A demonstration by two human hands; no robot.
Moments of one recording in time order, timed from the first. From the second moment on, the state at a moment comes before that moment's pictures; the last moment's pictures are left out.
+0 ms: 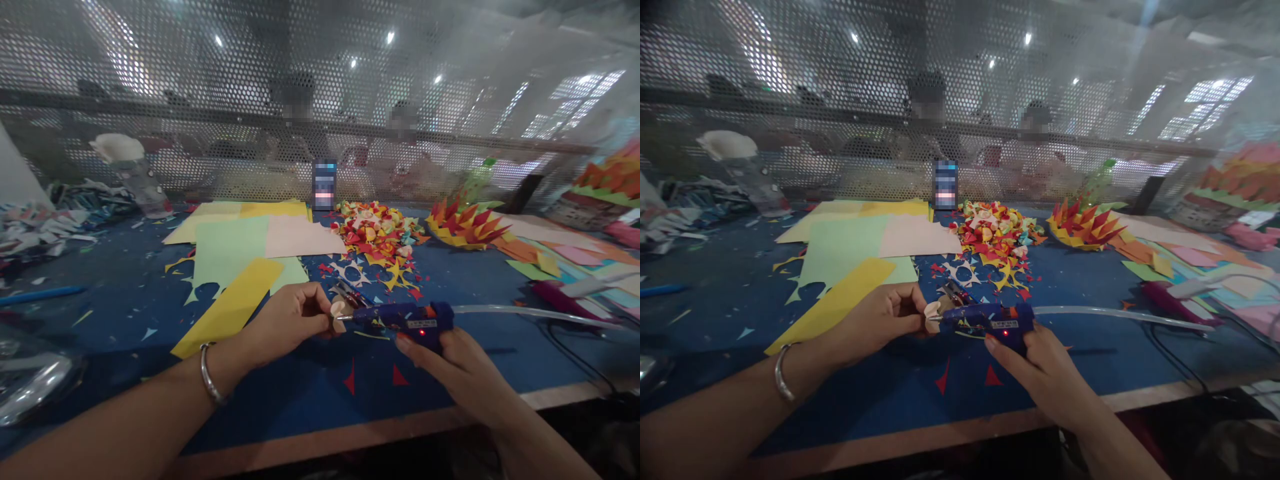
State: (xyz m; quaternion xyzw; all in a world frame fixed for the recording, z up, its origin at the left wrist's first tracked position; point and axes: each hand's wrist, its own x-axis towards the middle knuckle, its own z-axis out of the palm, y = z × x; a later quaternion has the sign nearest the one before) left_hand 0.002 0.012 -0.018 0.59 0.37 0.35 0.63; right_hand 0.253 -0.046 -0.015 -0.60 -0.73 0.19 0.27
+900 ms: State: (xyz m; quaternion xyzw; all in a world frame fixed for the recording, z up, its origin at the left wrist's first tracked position) left_hand 0.001 0.014 -0.027 0.61 0.38 0.35 0.61; right_hand 0.252 -0.043 -0.019 -0.61 -0.72 0.18 0.27
